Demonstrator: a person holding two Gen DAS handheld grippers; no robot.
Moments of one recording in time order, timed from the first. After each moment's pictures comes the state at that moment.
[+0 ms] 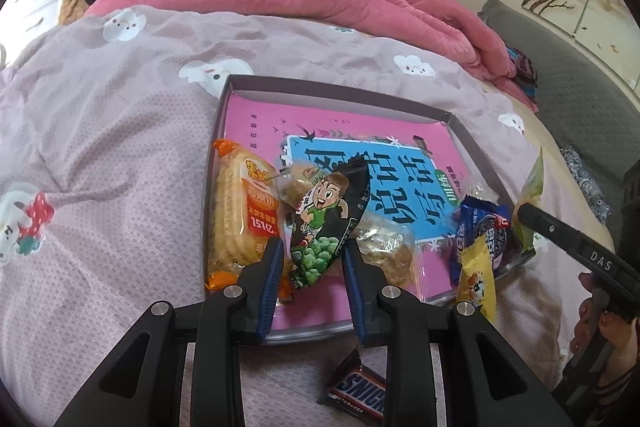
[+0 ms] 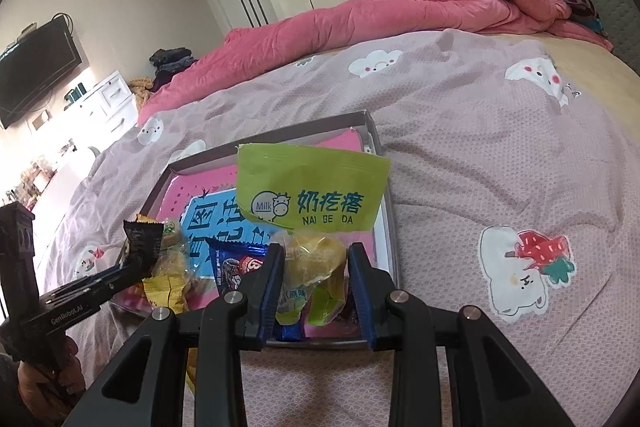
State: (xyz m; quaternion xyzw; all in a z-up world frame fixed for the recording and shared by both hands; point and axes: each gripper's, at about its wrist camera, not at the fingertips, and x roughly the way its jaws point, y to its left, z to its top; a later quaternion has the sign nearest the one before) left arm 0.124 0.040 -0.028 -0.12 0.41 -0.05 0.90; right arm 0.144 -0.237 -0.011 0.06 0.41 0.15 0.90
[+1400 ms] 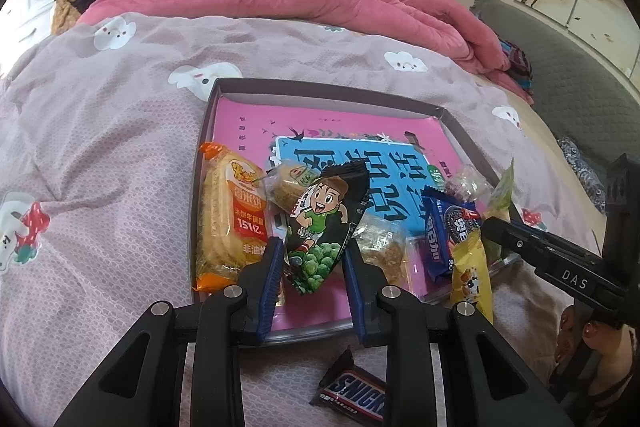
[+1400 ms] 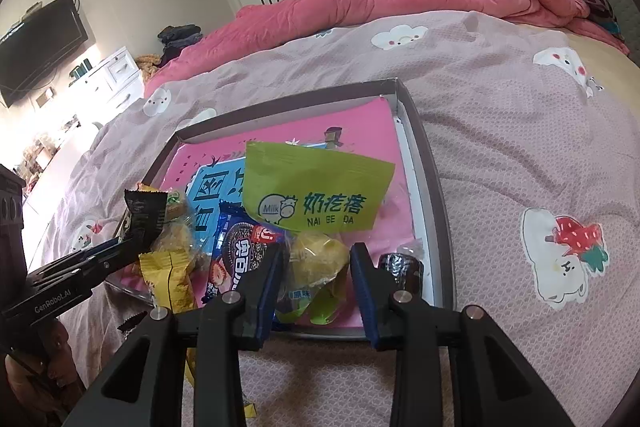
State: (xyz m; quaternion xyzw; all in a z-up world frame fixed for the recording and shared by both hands) left arm 0.125 0.033 -0.028 -0.11 0.41 -0.06 0.90; right arm 0.145 -0.215 -0.031 0.04 0.43 0.16 0.88
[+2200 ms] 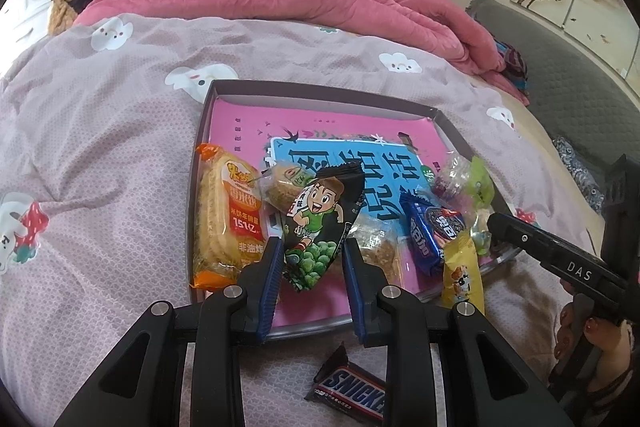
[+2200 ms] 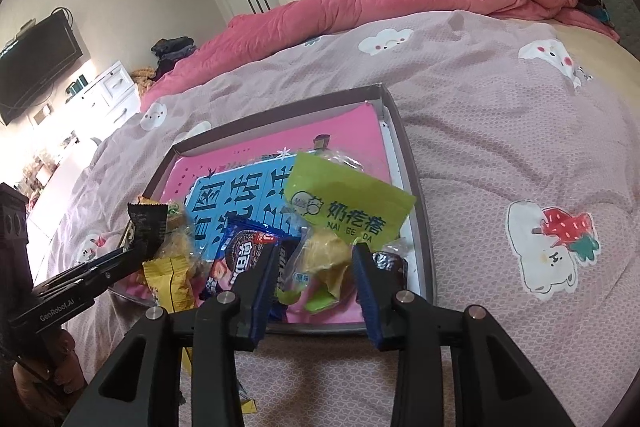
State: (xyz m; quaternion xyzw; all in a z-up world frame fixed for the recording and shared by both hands) left arm 0.122 0.032 -0.025 -0.11 0.41 -0.07 0.90; right arm 0.142 -0.225 -0.026 0.07 0.43 0.16 0.89
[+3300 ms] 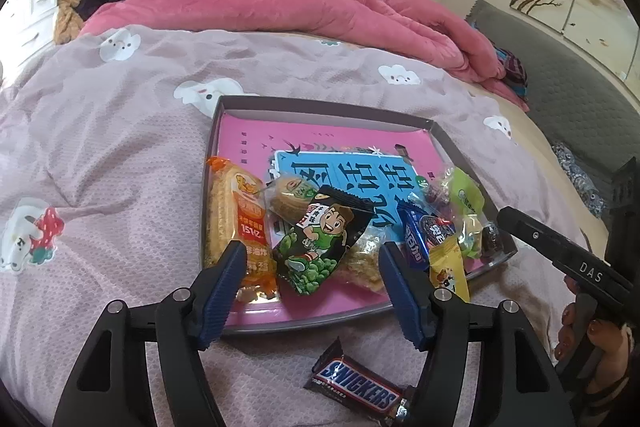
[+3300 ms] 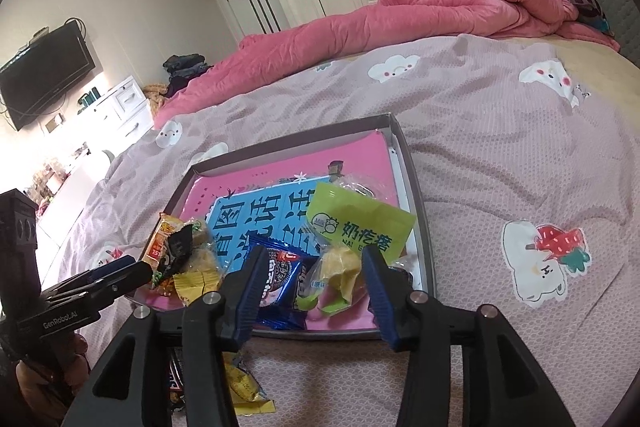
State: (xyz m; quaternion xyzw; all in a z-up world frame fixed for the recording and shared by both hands) left arm 0.111 0.038 -0.008 -0.11 0.39 -0.06 0.91; right arm 0.130 -0.227 -0.003 0.07 0.39 0.17 0.90
